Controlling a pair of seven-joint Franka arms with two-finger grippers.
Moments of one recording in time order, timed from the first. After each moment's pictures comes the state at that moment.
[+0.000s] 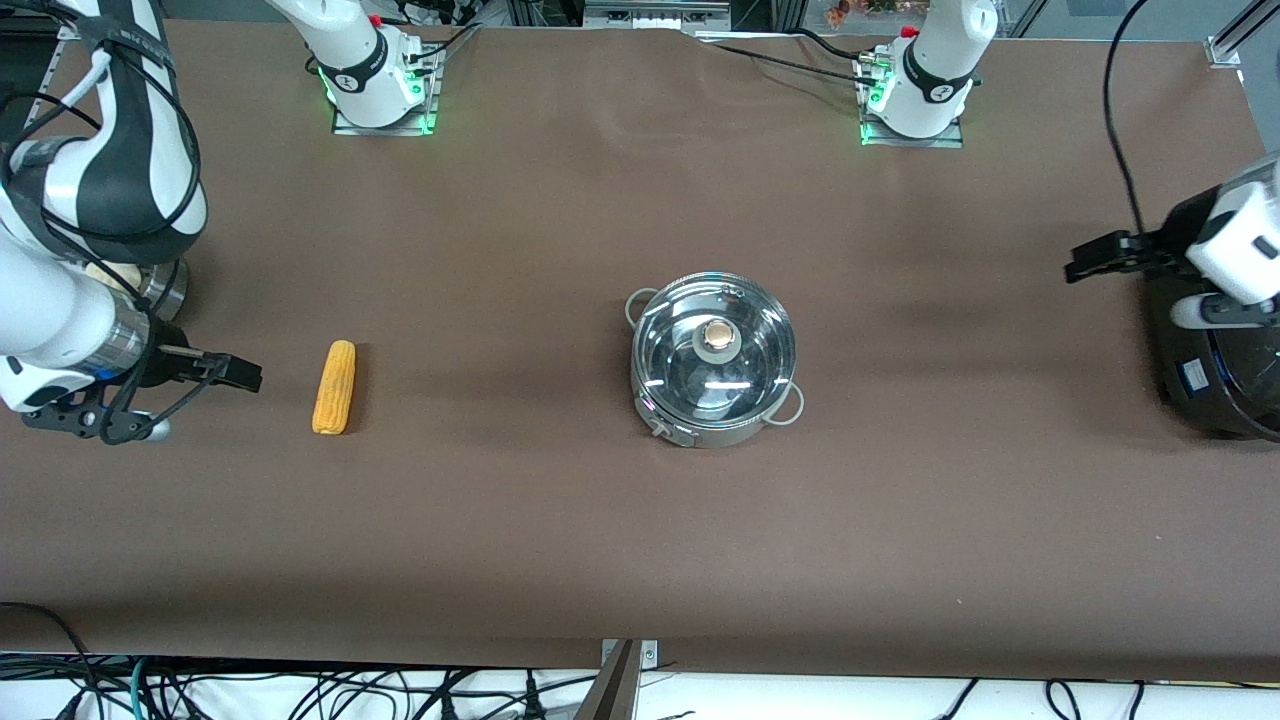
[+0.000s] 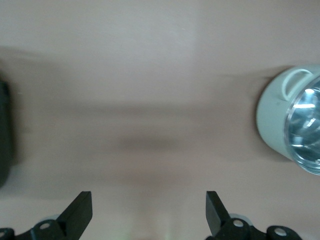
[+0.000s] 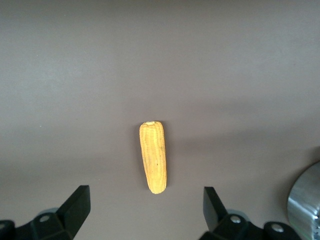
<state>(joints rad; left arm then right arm) -0.01 0.11 0.01 -1.60 -0.08 1.53 -0.05 0.08 0.37 -0.05 -1.52 -0.01 1.85 0.16</state>
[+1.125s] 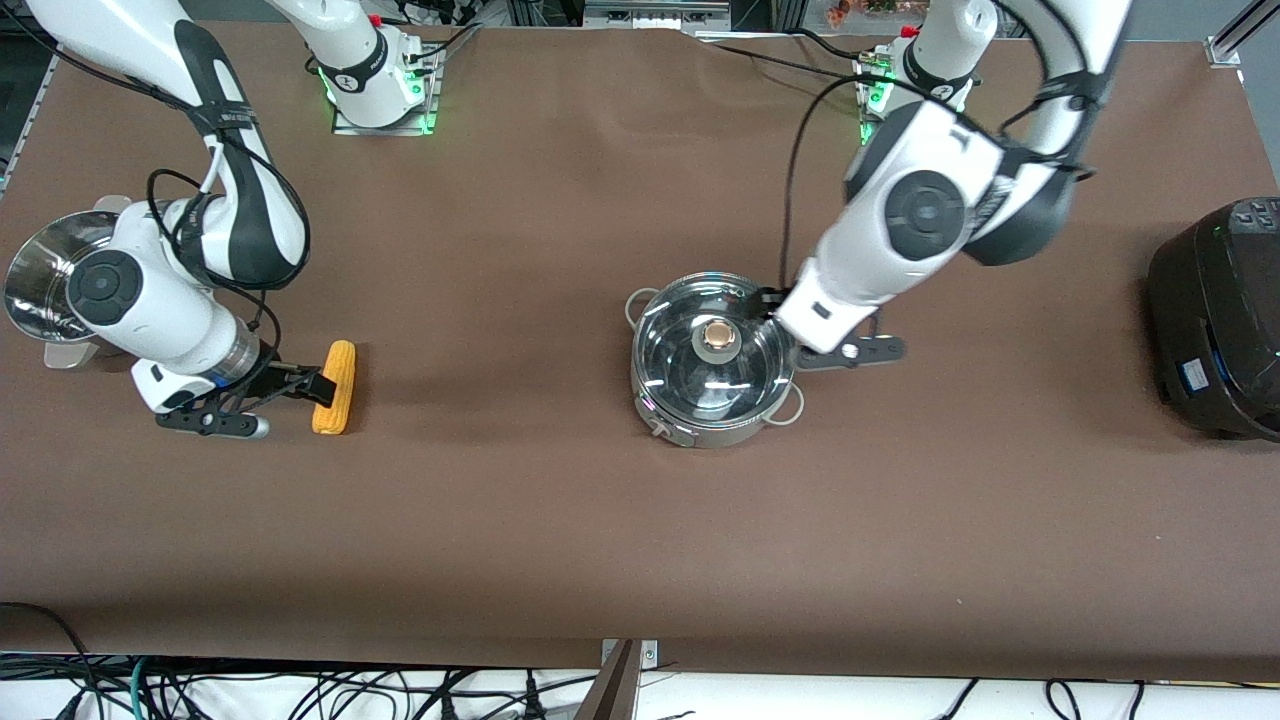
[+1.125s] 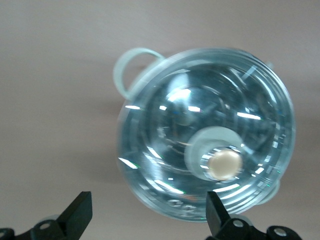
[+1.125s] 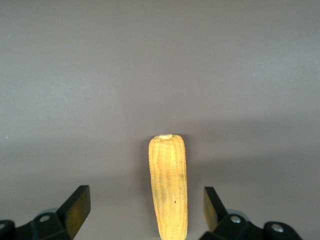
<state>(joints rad) -0.29 0.39 -0.26 -1.60 -0.08 1.89 -0.64 0.09 0.38 -0.03 -1.90 0.00 2.34 0.16</state>
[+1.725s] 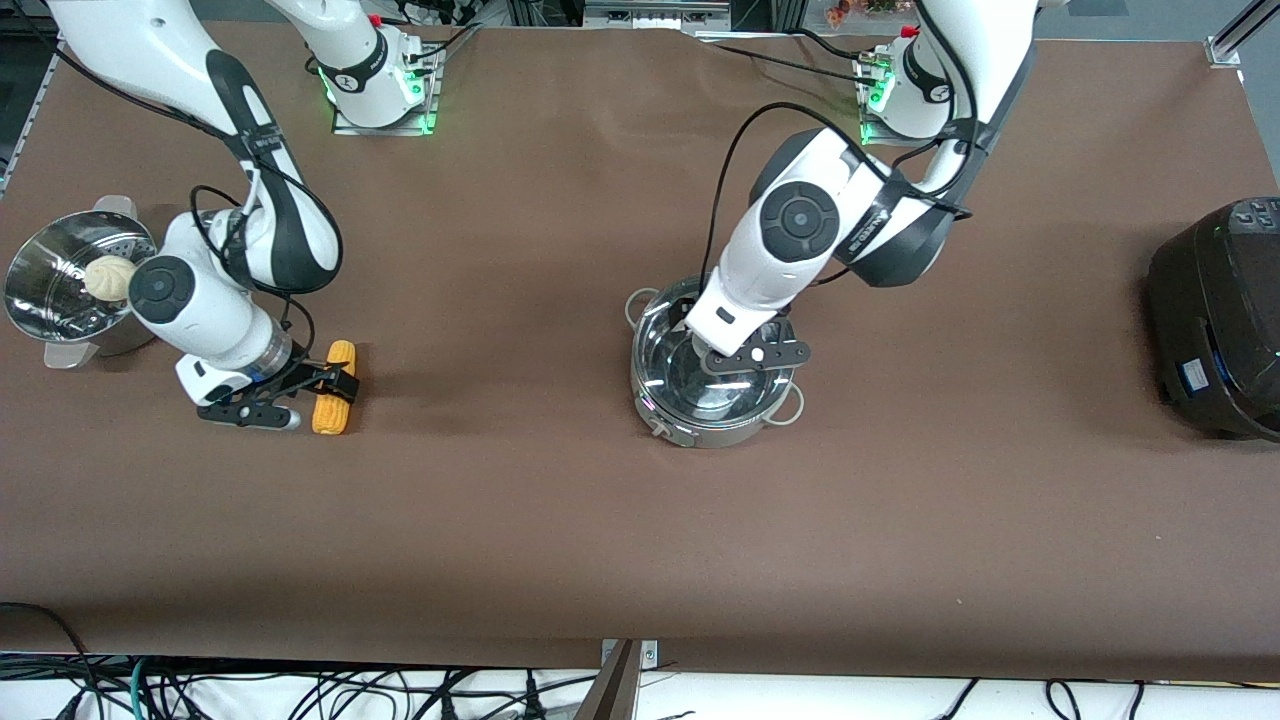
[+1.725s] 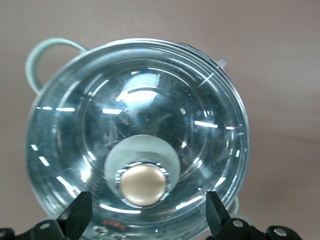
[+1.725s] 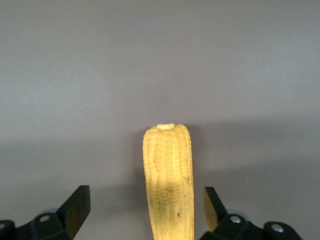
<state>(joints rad) -0.39 0.53 -0.27 -1.50 -0.02 1.98 -0.77 0.09 0.44 -0.03 -2.03 0.00 2.54 0.16</state>
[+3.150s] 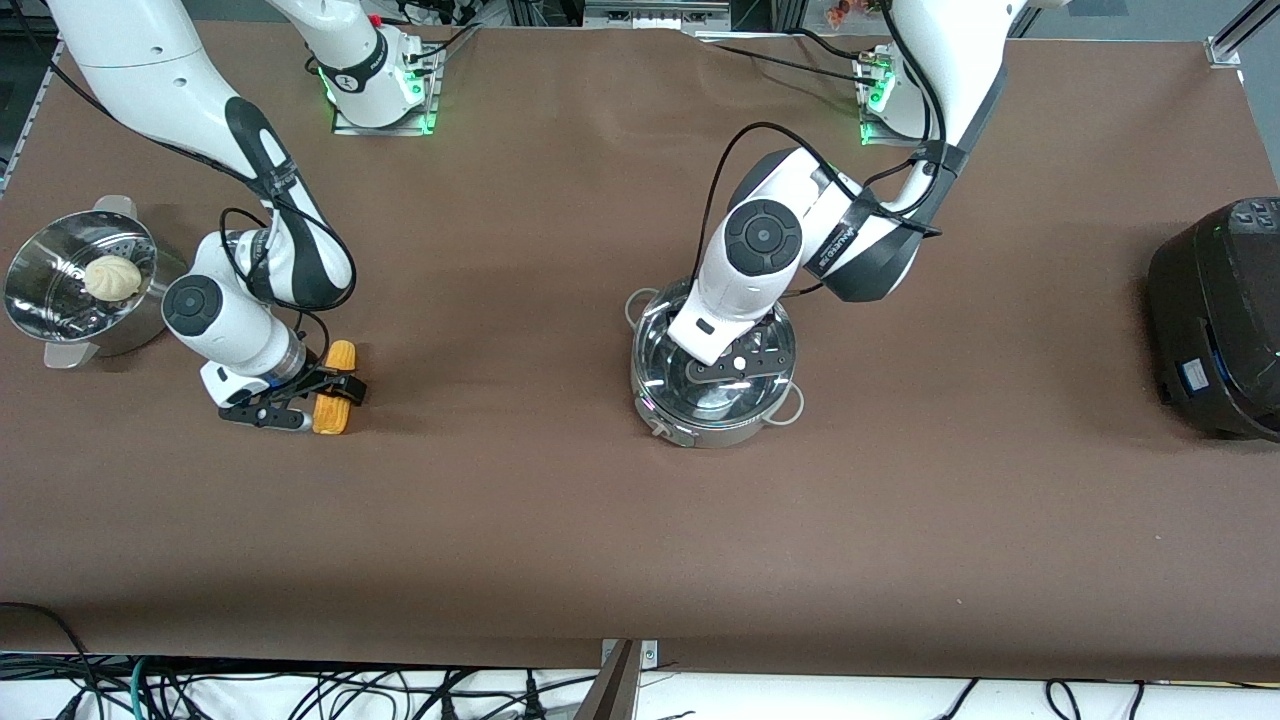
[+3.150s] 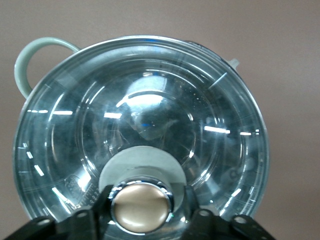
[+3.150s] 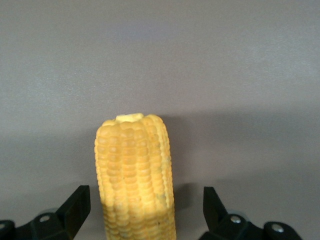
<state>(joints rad) -0.40 0.57 -0.27 -1.48 0.04 1.98 -0.79 0.06 0.53 -0.03 -2.05 0.00 2.64 0.14</state>
